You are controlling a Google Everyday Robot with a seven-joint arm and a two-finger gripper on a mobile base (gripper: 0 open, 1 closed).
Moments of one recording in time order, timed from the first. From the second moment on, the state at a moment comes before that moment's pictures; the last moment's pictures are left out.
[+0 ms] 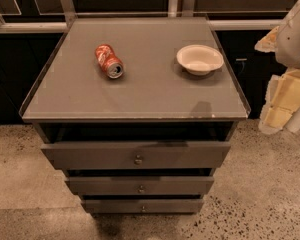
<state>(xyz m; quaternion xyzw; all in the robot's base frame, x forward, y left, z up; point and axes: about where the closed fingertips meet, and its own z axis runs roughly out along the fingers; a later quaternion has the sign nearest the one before) 0.438 -0.217 0.976 -0.60 0.78 -0.03 0.16</state>
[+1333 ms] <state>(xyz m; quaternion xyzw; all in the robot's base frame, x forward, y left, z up) 0.379 -0.225 0.898 -0.55 0.79 0.03 0.27</state>
